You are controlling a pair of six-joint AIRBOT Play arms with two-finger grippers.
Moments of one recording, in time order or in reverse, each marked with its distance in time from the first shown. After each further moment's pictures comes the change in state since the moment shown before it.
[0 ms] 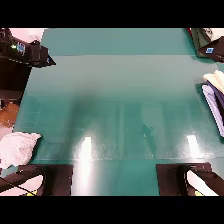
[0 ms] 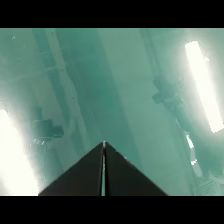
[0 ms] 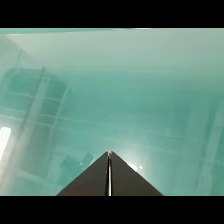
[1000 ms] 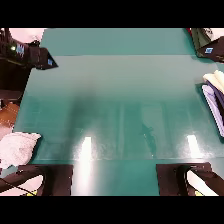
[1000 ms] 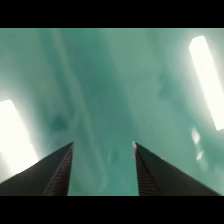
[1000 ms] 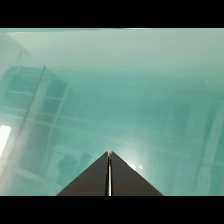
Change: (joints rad) left arm 0.000 0.004 -0.001 0.060 -0.074 -0.012; right arm 0.005 0.000 0.000 0.000 0.000 -0.011
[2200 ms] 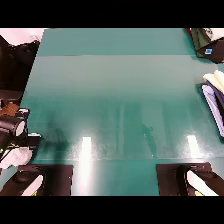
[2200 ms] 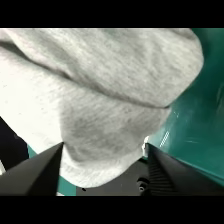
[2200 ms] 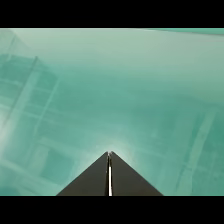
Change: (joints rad) left arm 0.001 0.501 -1.239 0.730 0.059 -0.396; right arm 0.000 0.000 0.000 0.000 0.011 -0.100
